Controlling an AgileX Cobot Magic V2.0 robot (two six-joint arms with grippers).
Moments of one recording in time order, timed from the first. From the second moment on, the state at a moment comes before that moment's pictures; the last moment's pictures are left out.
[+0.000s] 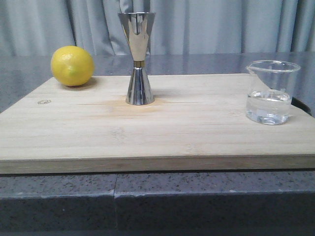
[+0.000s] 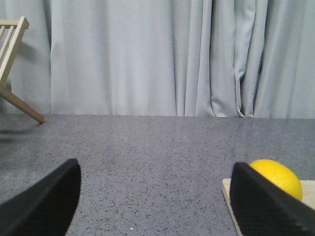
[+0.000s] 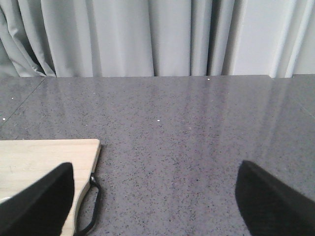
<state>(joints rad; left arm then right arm) -0.04 0.28 -0.42 0.04 0.21 -0.06 -0.03 0.32 -0.55 -0.08 0.47 0.00</state>
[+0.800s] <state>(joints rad) -0.04 0.69 -0.75 -0.40 0.71 0.48 -0.03 0.53 -0.72 -0.06 0.78 0.00</state>
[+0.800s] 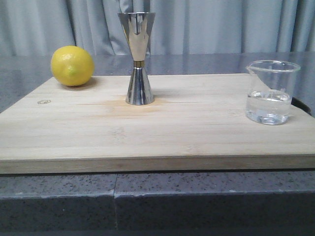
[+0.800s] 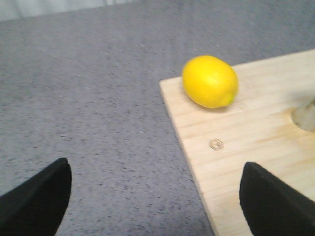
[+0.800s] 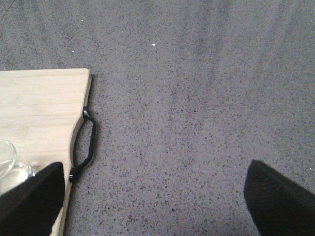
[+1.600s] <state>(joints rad) -0.04 1.36 -0.76 -1.51 1.05 1.90 -0.03 0.58 -0.74 -0.06 0.80 0.00</state>
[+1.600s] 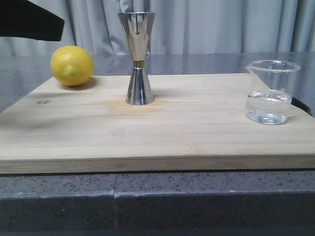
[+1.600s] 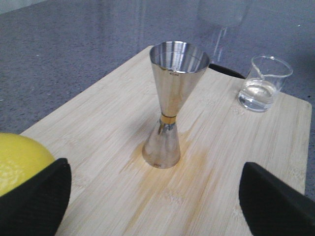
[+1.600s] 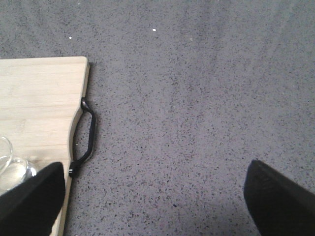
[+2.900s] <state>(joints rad) -0.33 1.84 -1.01 -1.77 1.16 2.25 -0.03 0.58 -0.74 -0.06 0.79 0.00</state>
